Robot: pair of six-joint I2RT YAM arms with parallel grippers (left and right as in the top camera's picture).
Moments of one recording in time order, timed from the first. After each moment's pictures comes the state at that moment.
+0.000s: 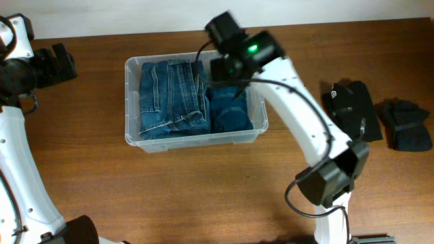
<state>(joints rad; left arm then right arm) 0.31 1.69 2.09 -1.24 0.15 0.00 0.50 2.10 2.32 -1.38 0.20 0.44</state>
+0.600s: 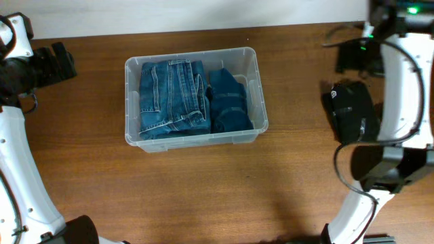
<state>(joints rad) 0.31 1.69 2.09 -1.23 0.15 0.00 -0.19 2.07 2.37 -1.66 0.19 0.08</state>
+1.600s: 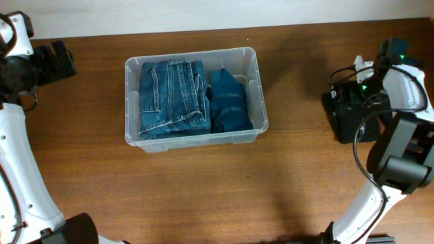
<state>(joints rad) 0.31 1.70 2.09 -1.21 0.15 0.00 -0.39 2.13 1.71 -0.96 -0.05 -0.36</state>
